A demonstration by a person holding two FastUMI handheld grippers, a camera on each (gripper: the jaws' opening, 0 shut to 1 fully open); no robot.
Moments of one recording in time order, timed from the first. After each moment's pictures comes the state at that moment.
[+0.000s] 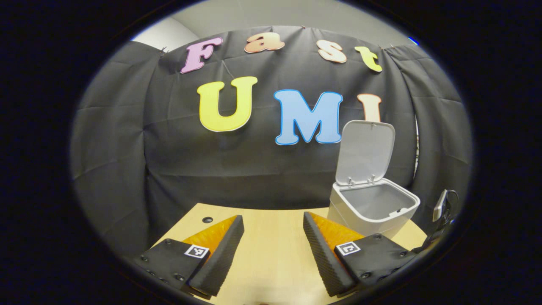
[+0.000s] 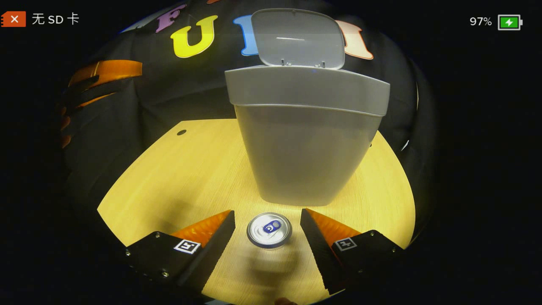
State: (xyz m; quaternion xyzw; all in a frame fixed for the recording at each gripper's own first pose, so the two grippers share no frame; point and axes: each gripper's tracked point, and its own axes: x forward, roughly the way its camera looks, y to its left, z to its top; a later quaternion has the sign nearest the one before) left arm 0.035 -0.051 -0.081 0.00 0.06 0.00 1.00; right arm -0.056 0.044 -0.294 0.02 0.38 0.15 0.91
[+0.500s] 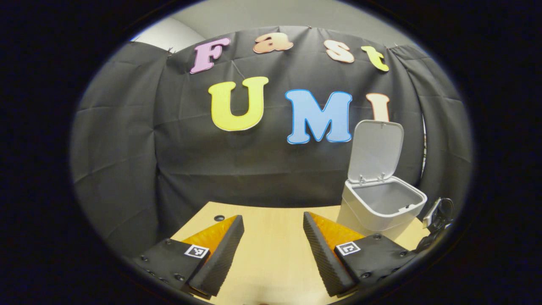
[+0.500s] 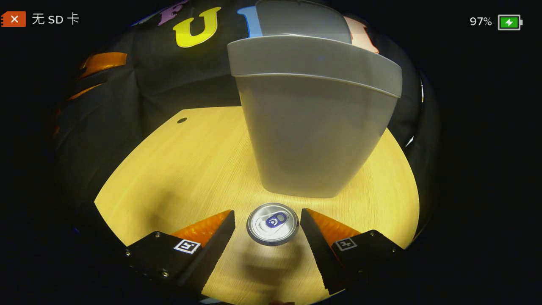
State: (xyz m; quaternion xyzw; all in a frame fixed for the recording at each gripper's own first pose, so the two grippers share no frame) left arm 0.022 -0.022 -0.083 0.00 0.06 0.03 1.00; right arm -0.061 0.051 -0.321 0.01 0.41 0.16 0.90
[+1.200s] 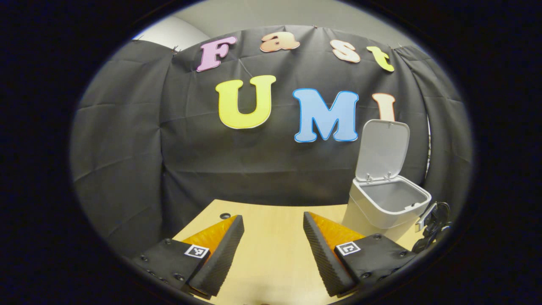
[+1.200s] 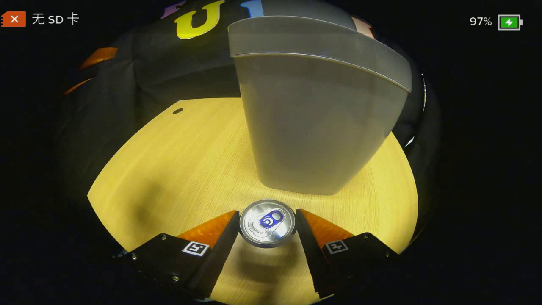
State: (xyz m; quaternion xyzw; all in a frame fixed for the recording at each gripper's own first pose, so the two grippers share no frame) left arm 0.019 -0.008 -0.087 -0.01 0.07 0.04 1.00; right arm -0.058 0.049 -0.334 -0.01 0.42 0.15 0.89
